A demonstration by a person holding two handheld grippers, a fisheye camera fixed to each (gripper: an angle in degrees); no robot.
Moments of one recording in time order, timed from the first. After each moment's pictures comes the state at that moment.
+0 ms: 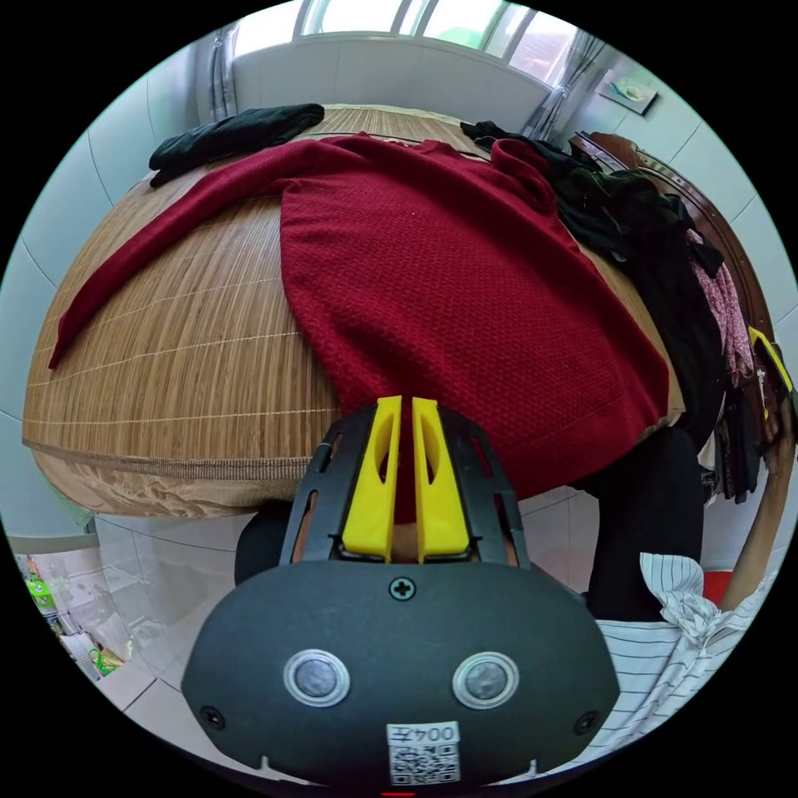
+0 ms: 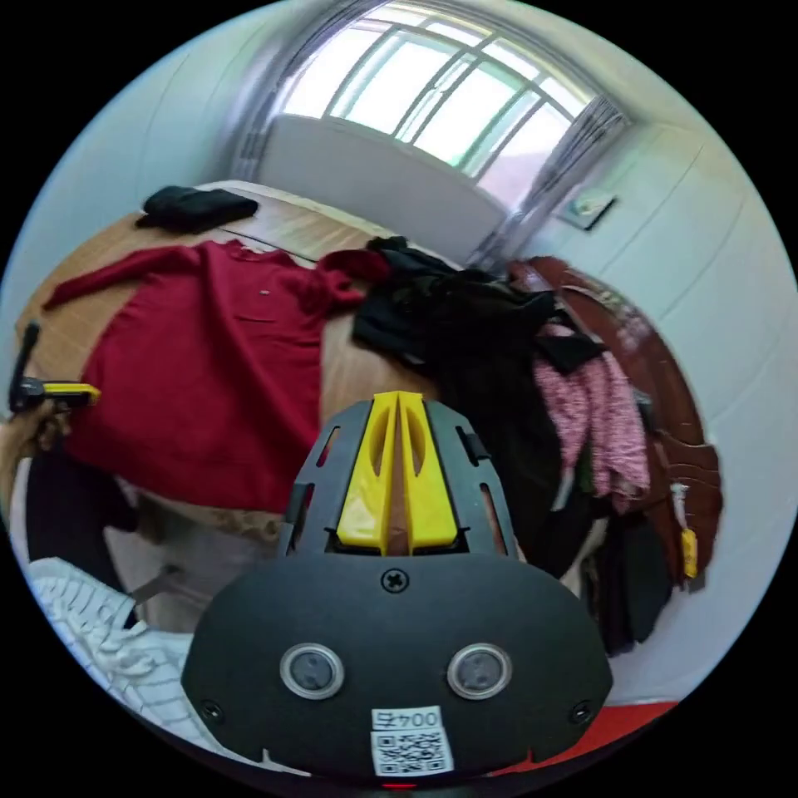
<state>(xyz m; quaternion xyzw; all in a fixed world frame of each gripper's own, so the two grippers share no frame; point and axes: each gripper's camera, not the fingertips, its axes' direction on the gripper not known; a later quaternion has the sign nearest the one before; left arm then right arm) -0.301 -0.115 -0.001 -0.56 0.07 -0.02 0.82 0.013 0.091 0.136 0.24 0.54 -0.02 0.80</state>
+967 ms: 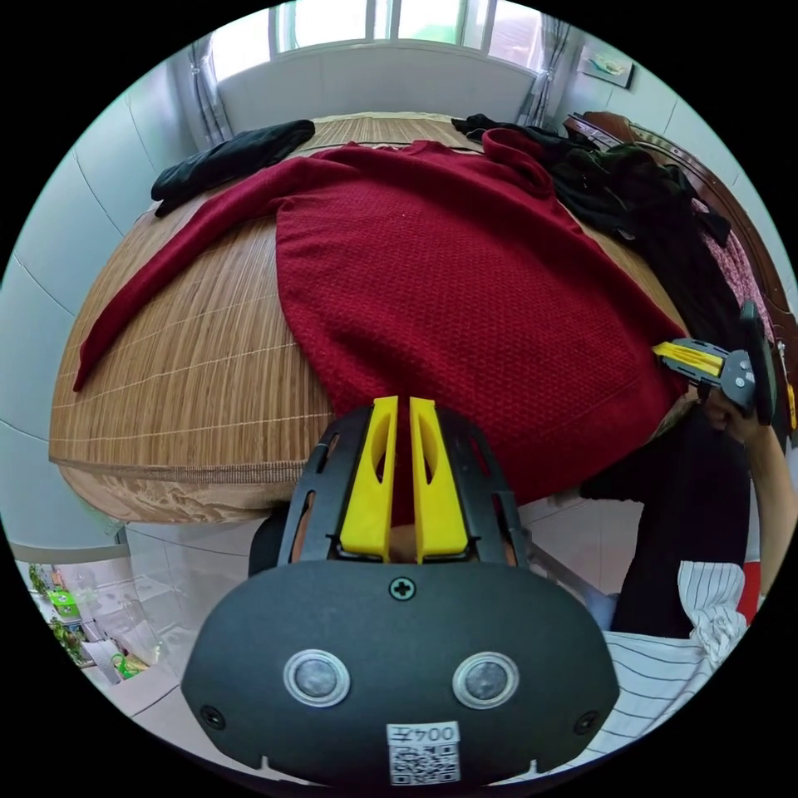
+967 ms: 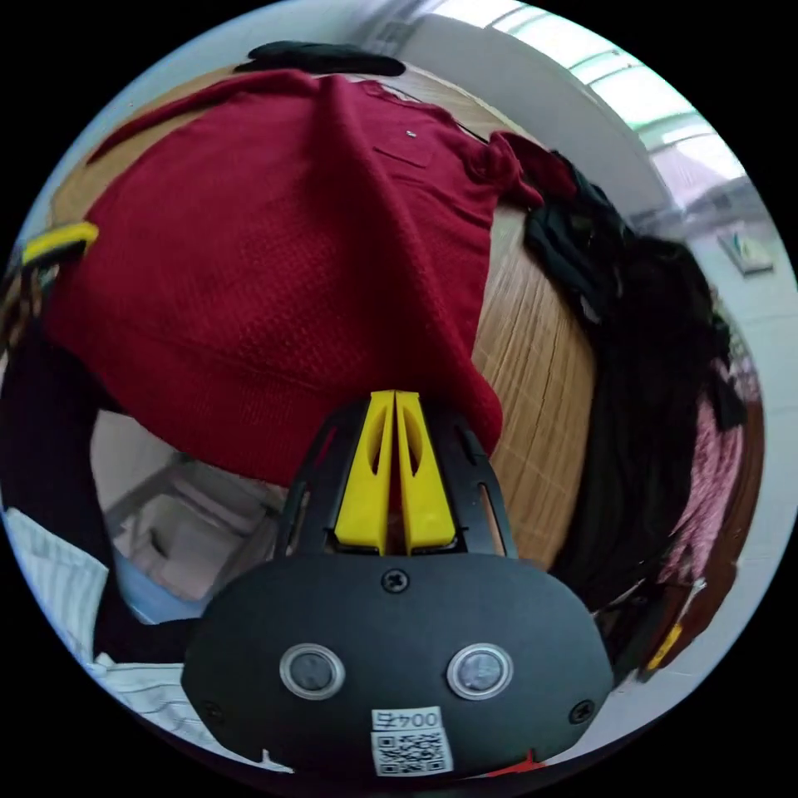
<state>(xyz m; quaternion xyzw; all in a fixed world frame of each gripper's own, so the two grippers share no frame) -0.274 -0.102 -0.046 -0.30 0.08 0.07 0.95 0.175 0.047 0.249 0.04 0.52 -0.02 0.85</state>
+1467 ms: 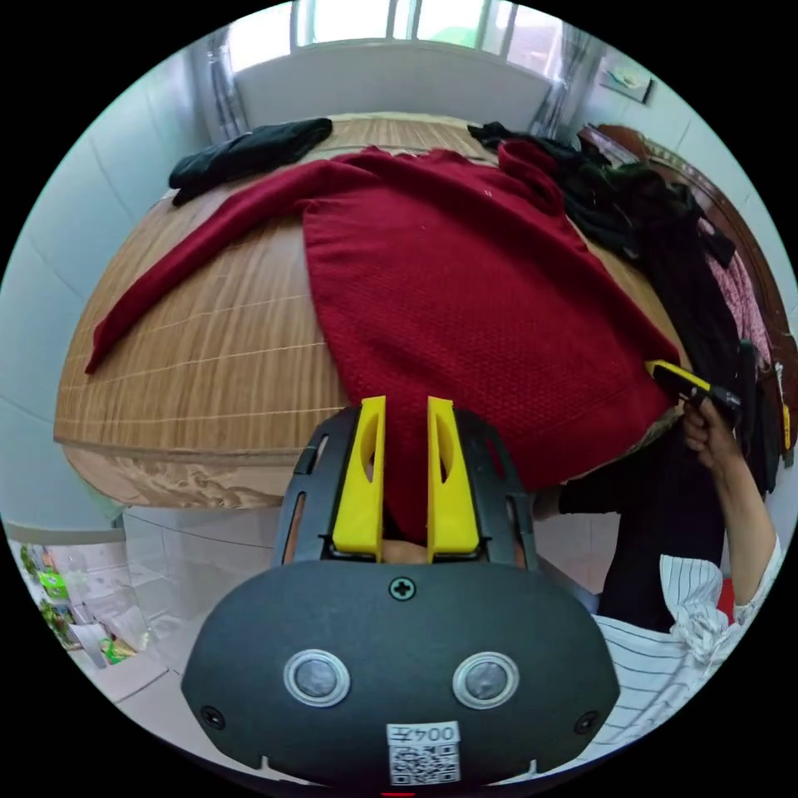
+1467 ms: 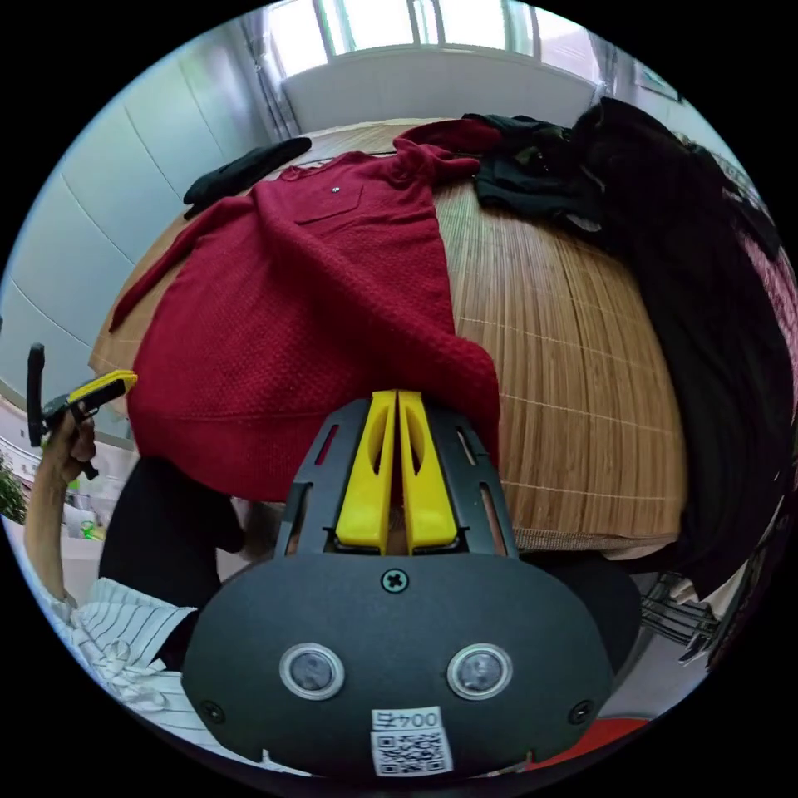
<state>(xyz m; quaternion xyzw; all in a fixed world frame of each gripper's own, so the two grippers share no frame) -0.326 -0.145 -0.092 -0.29 0.07 0.04 0.95 0.278 0.140 0.179 0.20 0.33 0.06 0.92</state>
